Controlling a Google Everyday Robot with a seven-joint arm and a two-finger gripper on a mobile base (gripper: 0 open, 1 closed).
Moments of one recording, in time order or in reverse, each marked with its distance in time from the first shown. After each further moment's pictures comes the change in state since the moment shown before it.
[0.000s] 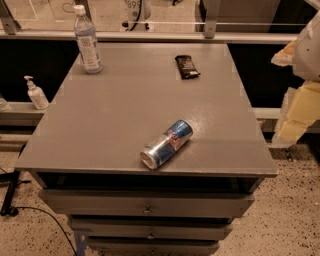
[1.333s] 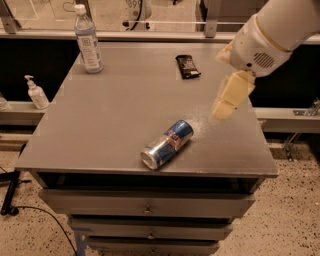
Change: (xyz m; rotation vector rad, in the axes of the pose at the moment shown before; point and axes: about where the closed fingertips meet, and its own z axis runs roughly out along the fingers) arm -0.093 -0.036 0.057 -0.091 -0.261 -0.003
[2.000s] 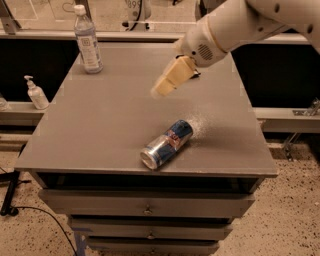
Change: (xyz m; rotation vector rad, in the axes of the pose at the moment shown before) arm -0.105 -0.048 0.062 -0.026 -0.355 0.077
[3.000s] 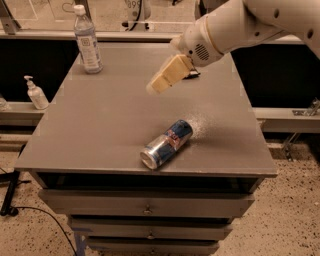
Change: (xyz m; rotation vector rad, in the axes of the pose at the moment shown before) arm -0.012 -0.007 0.007 0.037 -0.066 0.010
